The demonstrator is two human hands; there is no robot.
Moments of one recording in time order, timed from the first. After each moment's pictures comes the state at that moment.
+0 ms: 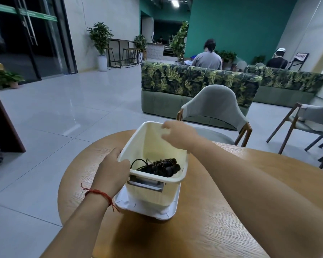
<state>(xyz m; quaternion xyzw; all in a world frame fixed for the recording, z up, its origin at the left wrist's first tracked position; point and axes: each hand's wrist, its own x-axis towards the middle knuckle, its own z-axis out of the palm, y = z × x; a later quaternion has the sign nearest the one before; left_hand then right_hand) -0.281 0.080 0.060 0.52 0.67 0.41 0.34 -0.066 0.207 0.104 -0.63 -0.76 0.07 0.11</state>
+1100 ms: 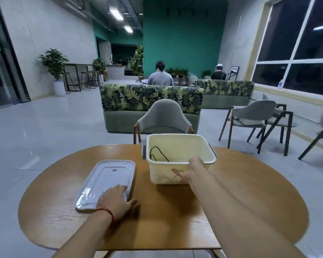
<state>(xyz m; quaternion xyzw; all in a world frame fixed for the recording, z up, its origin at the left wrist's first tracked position) -0.173 0.051 -0.042 0.76 0.63 0.08 0.12 0.100 0.001 0.095 -0.57 0.00 0.49 0.66</state>
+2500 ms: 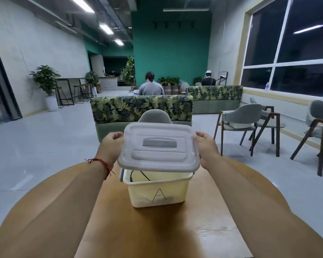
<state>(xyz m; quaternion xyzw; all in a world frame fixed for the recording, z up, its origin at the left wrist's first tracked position) -0.084 0.082 0.182 0.57 0.49 0.50 0.43 0.217 -0.008 0.167 -0.56 -0.29 0.35 0.69</state>
